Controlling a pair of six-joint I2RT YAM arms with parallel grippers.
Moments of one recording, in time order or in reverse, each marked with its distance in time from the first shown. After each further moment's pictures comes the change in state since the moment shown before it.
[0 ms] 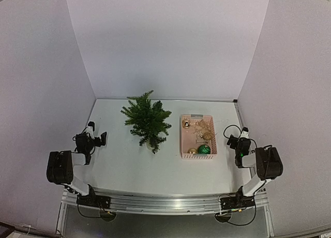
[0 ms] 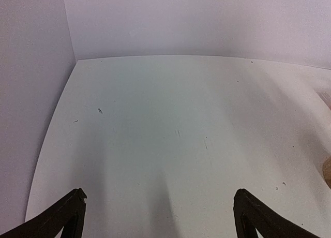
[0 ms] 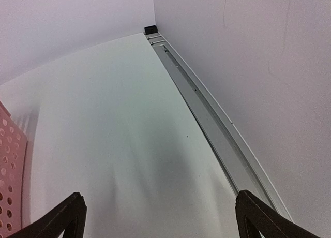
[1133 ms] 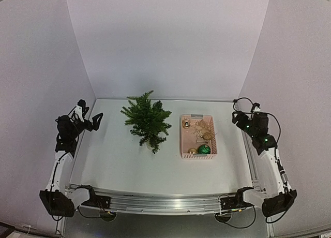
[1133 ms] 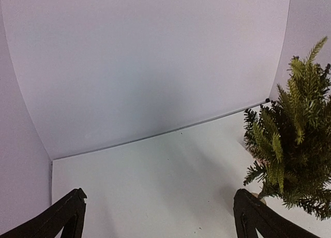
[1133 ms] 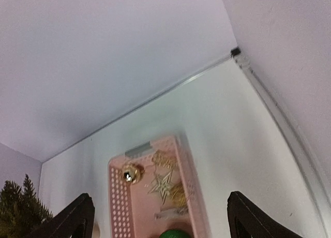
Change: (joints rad) left arm -0.026 -0.481 0.487 -0.777 0.266 0.009; right arm 0.069 -0.577 0.725 -1.279 -0.254 0.350
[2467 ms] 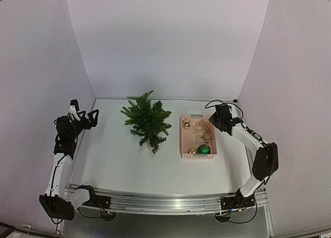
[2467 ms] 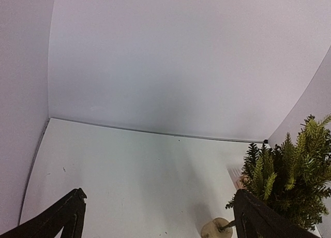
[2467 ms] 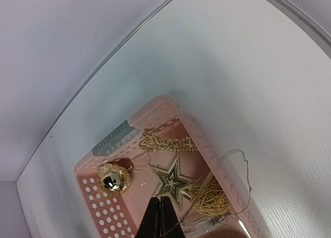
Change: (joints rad) left arm -0.038 -0.067 0.026 -0.101 -0.199 -0.357; right arm 0.301 0.613 0.198 0.012 0.238 0.438
